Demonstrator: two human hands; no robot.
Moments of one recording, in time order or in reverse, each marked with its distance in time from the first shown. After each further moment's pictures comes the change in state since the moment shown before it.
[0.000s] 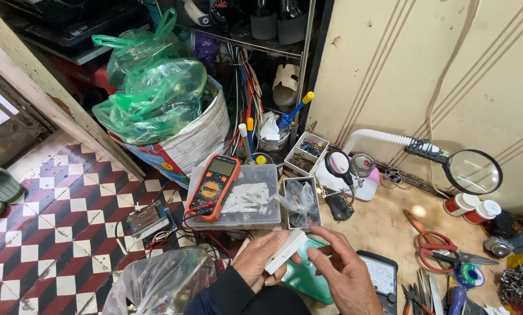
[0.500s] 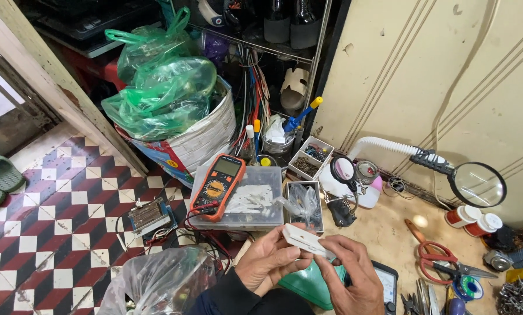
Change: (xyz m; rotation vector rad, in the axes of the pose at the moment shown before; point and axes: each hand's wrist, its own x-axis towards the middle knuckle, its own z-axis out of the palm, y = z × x) left_hand -0.014 0.010 0.021 -0.198 -0.113 0.110; right_hand -0.018 0.015 0.006 -0.475 0.319 -0.797
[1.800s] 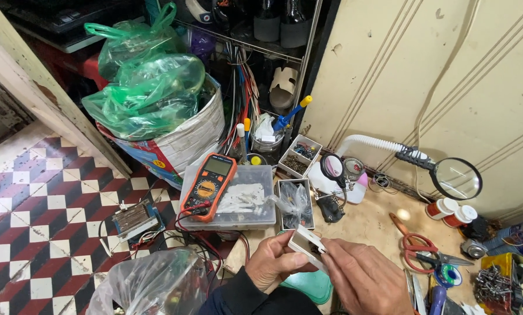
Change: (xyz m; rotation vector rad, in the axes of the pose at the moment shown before) left_hand 0.023 -0.035 -0.021 0.107 -0.121 0.030; right_hand 0.042 -0.041 -0.050 -0.365 -0.041 -0.725
